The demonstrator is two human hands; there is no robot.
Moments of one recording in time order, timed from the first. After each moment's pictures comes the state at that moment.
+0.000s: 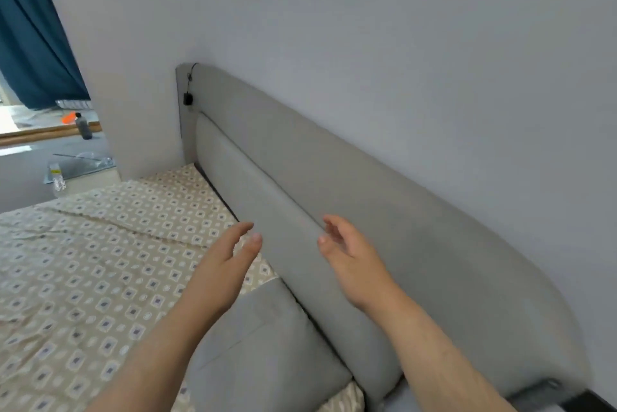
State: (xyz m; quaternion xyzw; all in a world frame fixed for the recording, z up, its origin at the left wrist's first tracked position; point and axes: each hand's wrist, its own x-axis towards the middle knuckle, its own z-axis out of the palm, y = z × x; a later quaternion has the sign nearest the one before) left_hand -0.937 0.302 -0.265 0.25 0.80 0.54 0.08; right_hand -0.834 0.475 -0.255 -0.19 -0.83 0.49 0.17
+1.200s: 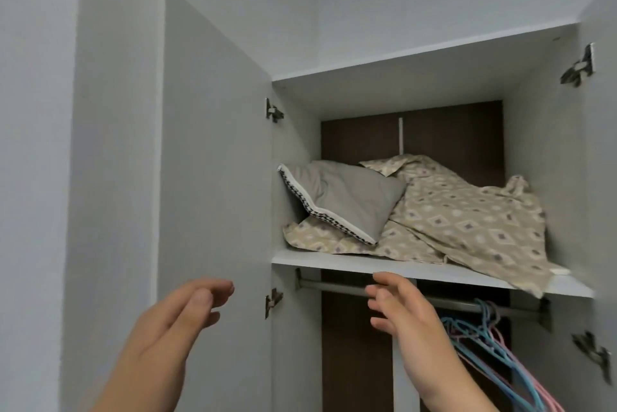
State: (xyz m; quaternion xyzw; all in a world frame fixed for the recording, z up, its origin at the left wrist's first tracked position) left_hand -0.148 0.071 0.013 0.70 -0.03 0.46 0.54; right_hand -0.004 -0.151 0.006 -0.66 -0.27 -0.05 0.70
